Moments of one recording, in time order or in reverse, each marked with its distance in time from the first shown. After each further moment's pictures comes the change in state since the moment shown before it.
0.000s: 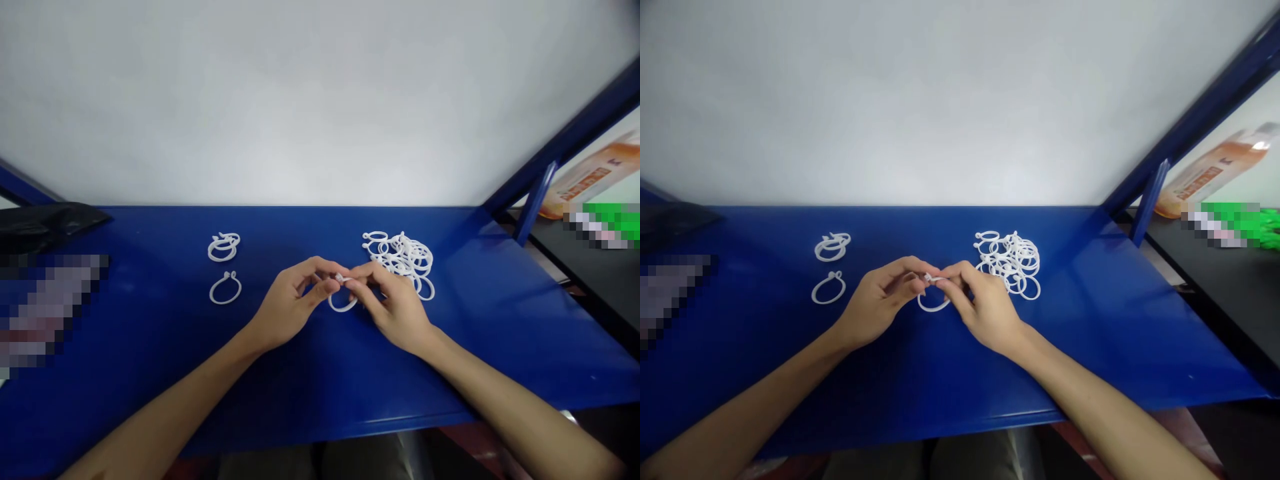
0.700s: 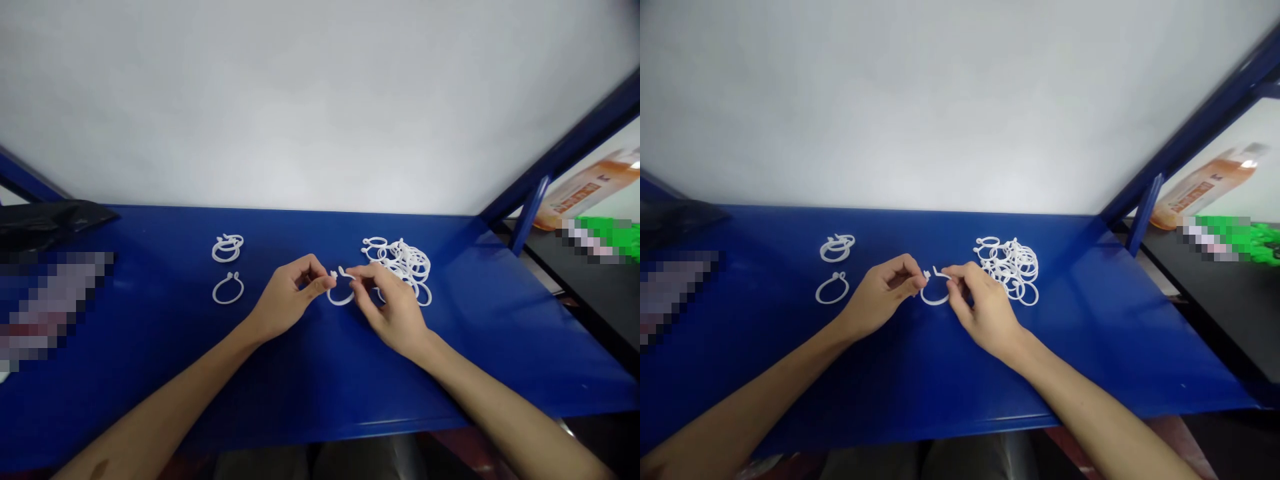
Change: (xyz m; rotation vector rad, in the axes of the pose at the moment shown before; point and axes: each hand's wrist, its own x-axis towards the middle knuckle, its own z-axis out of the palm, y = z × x) left_hand 0.005 -0.006 -0.007 0.047 0.053 -0.090; right_hand -0.001 0.006 0.002 -0.212 0.106 -0.148
